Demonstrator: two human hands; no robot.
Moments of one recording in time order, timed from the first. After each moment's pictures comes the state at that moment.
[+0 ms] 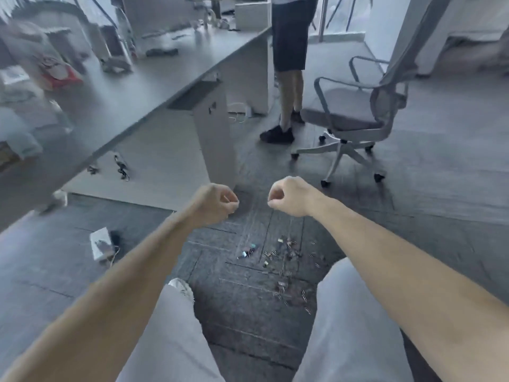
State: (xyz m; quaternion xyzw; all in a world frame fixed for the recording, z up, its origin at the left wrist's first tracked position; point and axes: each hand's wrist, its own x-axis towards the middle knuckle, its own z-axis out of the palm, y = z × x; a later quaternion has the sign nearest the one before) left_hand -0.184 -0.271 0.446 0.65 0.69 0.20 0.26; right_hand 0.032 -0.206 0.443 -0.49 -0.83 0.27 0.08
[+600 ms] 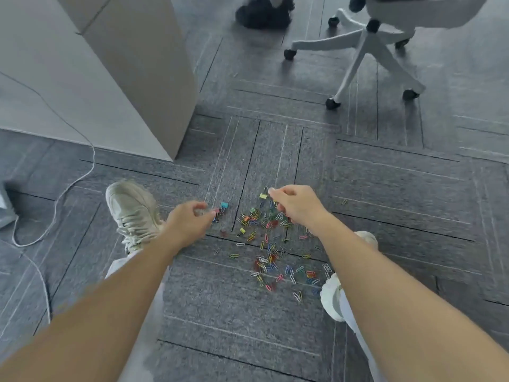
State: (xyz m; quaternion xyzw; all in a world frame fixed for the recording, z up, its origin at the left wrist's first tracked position) left_hand -0.194 -0.088 0.117 0.44 0.78 0.13 0.42; right_hand 0.056 -0.018 0.130 -0.65 -0.52 0.54 0.12
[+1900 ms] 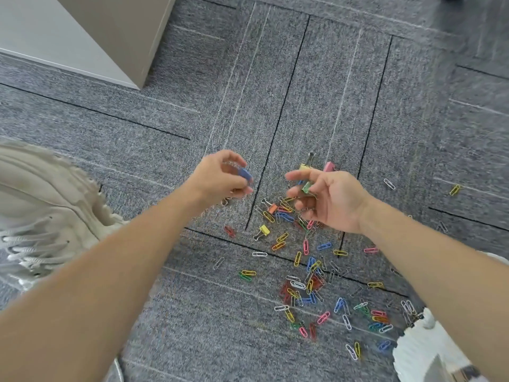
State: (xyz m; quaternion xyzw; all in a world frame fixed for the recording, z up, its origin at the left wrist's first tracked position) left_hand -0.219 0.042 -0.126 0.31 0.67 0.22 0.64; right_hand 0.020 0.075 -0.124 -0.51 -0.22 0.82 0.10
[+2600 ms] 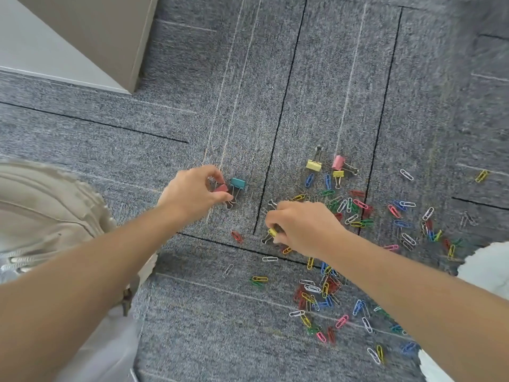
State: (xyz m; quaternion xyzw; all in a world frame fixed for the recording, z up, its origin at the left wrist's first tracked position) left_hand -0.258 0.032 -0.162 0.53 0.74 0.00 0.42; right_hand -0.026 0.032 -0.152 -0.37 -0.86 0.31 -0.18
